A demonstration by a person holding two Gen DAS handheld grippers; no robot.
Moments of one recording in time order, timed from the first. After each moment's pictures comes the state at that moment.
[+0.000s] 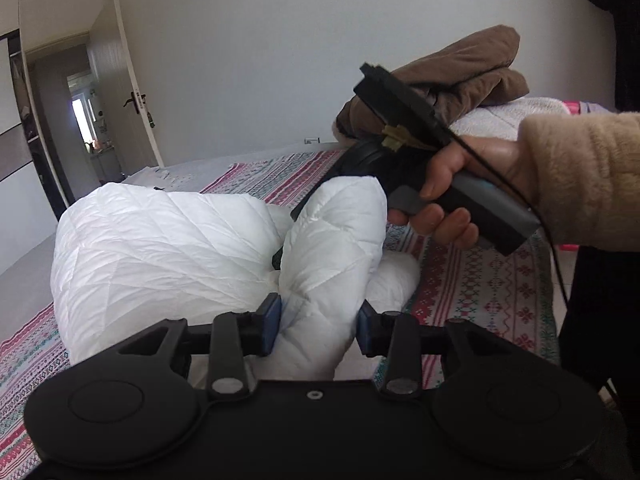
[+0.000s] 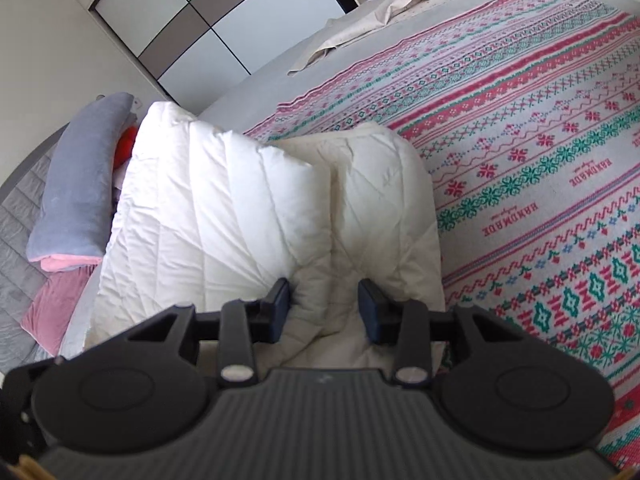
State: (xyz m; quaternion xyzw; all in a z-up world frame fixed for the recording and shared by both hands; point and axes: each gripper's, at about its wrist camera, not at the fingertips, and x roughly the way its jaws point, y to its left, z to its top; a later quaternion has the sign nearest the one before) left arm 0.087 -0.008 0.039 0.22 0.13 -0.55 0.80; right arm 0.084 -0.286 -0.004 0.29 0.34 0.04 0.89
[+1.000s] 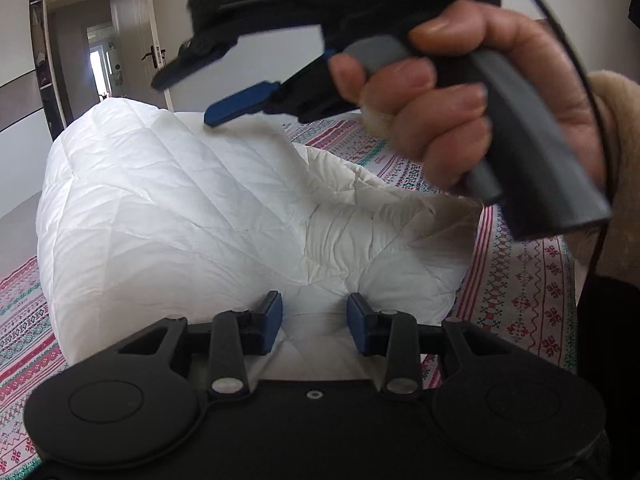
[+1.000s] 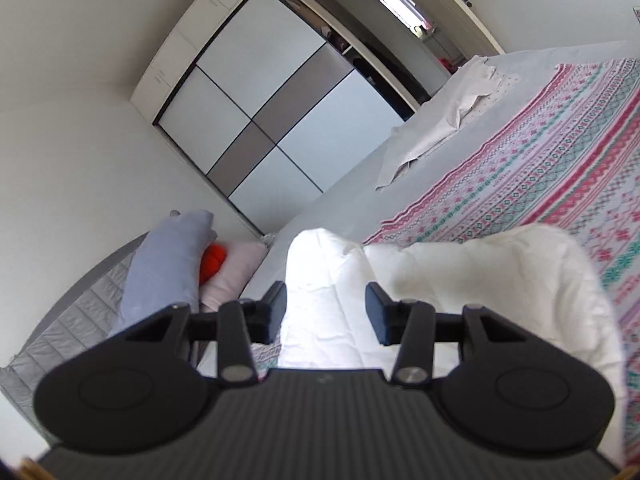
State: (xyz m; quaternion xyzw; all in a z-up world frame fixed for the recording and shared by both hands) left arm 0.106 -0.038 0.013 0.20 0.20 -0.52 0.81; right arm 0.087 -0.214 0.068 0.34 0.14 0.03 0.93
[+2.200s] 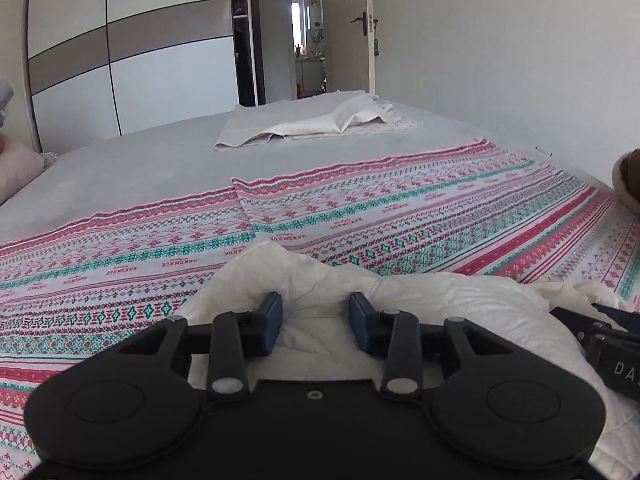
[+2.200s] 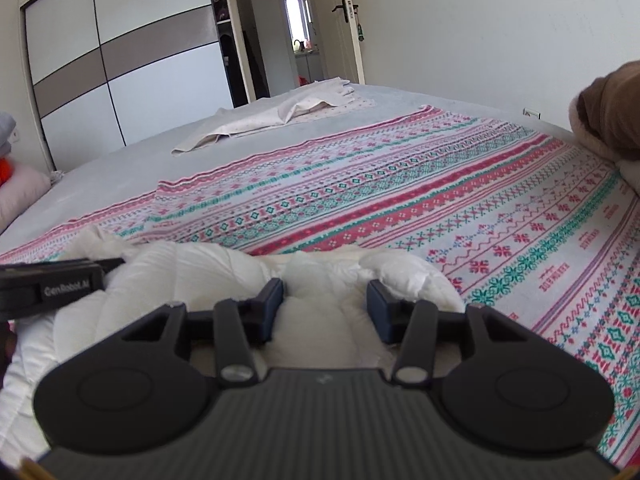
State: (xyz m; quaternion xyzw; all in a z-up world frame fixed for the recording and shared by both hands) left arm 0.294 -0.065 0.009 0.08 0.25 -0.26 0.93; right arm 0.150 -0.220 -0.012 0.14 0.23 -0.22 0.94
